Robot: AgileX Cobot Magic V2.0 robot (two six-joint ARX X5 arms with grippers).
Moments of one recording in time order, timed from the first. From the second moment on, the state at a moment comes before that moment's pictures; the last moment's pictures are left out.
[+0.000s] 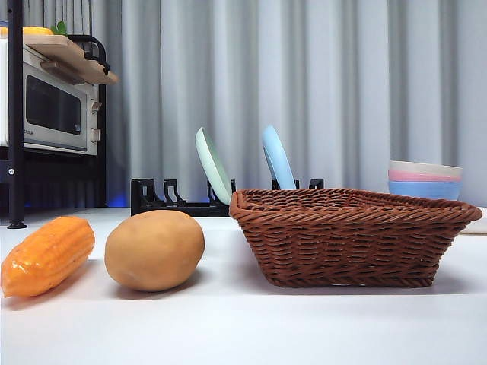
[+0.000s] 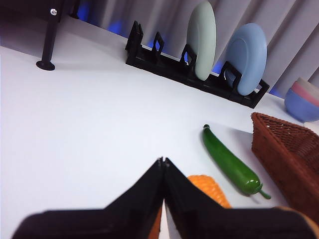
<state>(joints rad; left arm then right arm) -0.08 0.01 0.04 -0.18 0.11 -0.41 0.13 0.09 0.03 -0.19 -0.08 0.50</state>
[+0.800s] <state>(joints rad) -0.08 0.52 0.64 -0.43 0.36 -0.19 0.13 0.66 0.70 -0.44 -0.09 0.22</state>
